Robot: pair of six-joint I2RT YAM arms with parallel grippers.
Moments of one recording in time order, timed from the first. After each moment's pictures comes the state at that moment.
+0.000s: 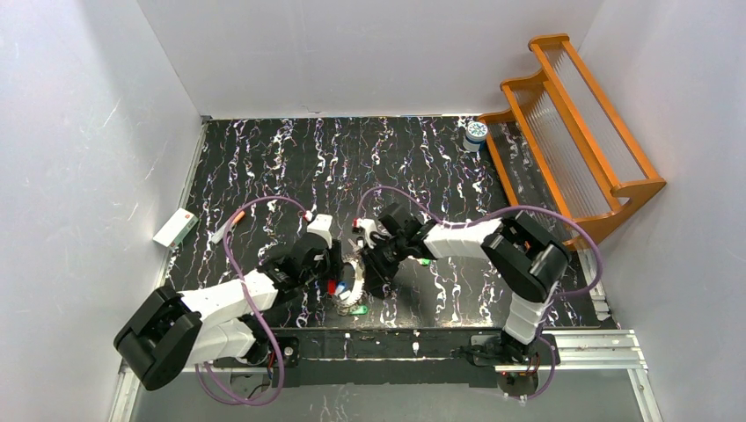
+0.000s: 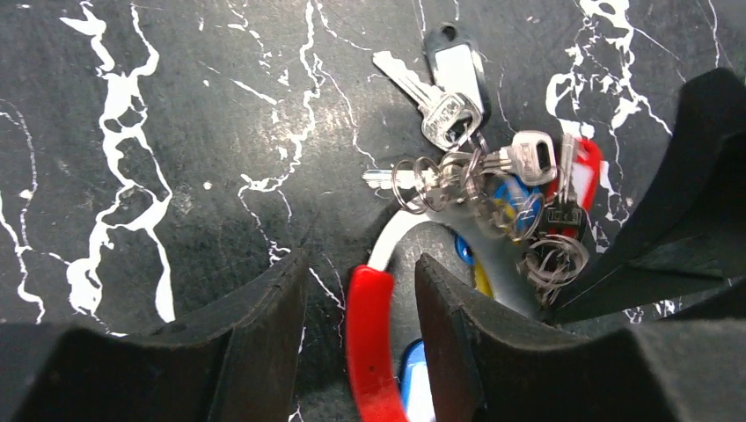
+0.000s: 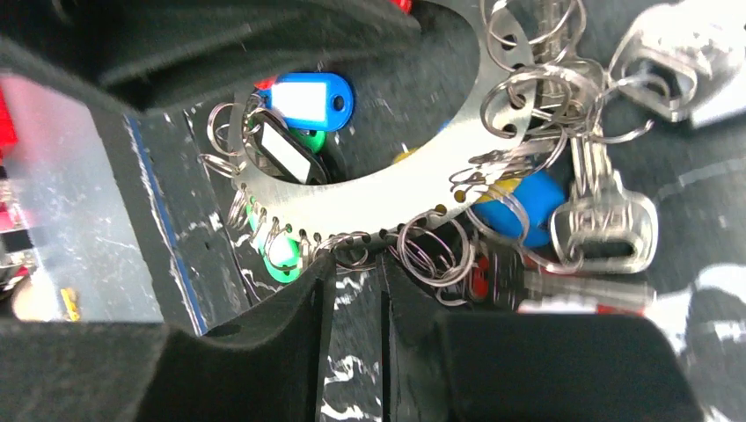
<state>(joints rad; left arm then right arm) -0.74 1.14 0.35 0.07 -0.18 -0.45 0.89 1.77 0.90 -0.09 -0.66 0.14</state>
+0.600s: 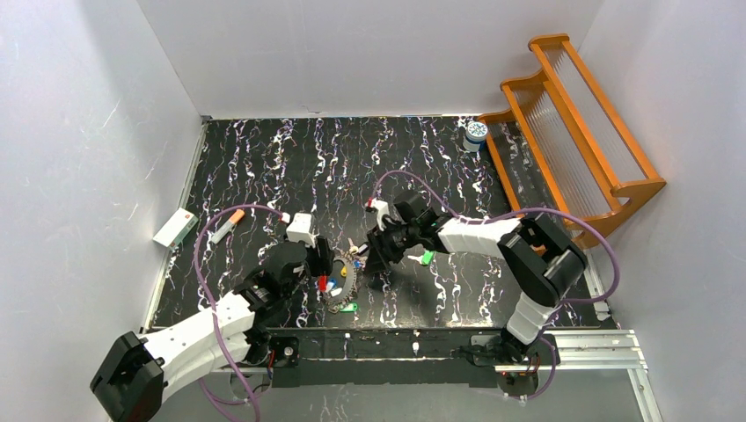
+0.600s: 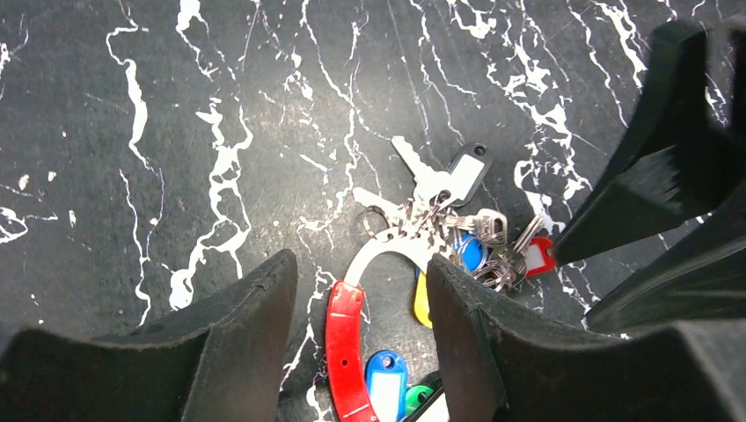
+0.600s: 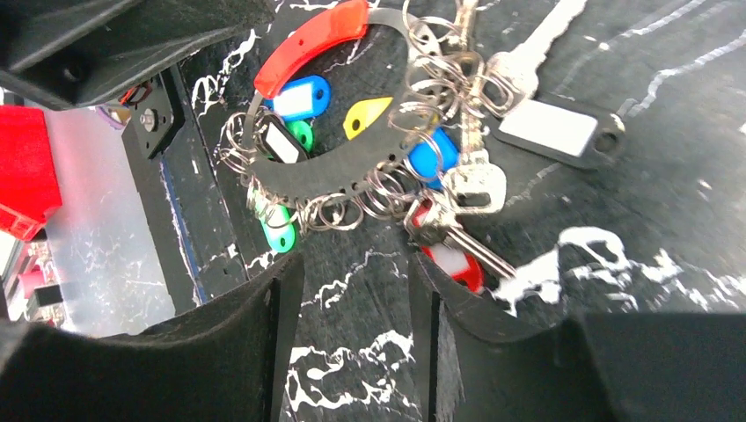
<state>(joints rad) -0.74 0.82 0.28 0.06 -0.32 -0.41 0.81 1.74 0.90 0.02 -0.71 0.23</state>
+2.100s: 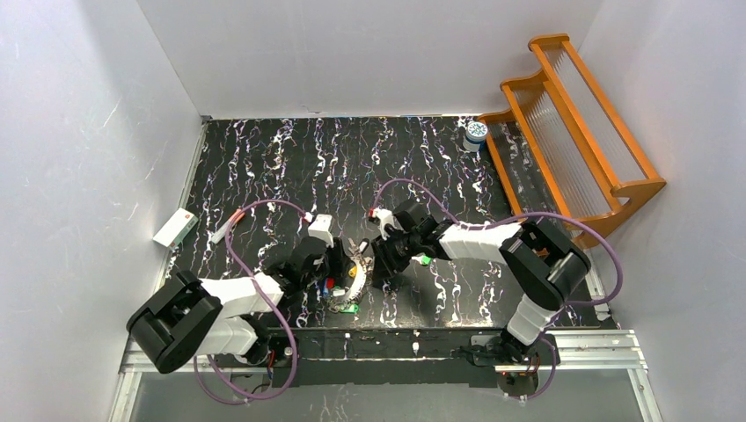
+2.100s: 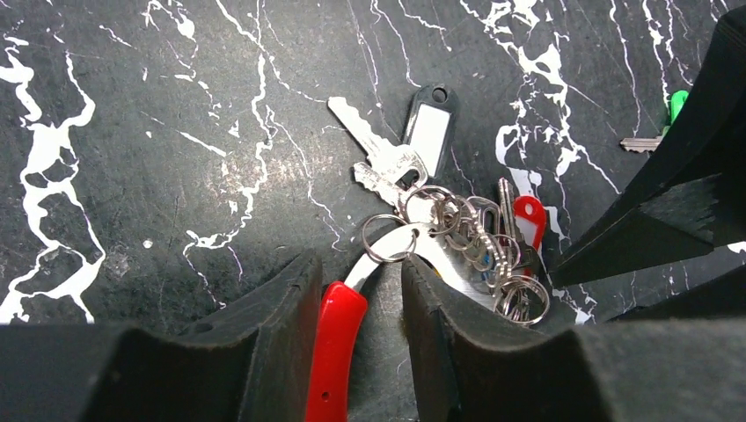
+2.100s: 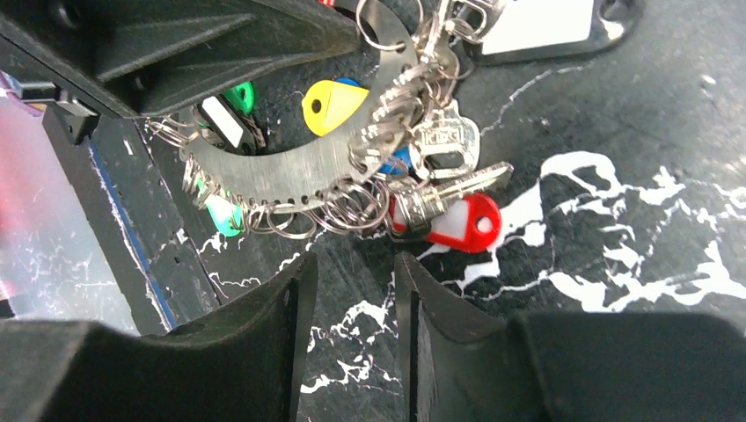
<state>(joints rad) -0.74 1.26 0.27 0.40 -0.16 -0.50 0.82 1.70 0.84 -0.03 -0.58 0.21</state>
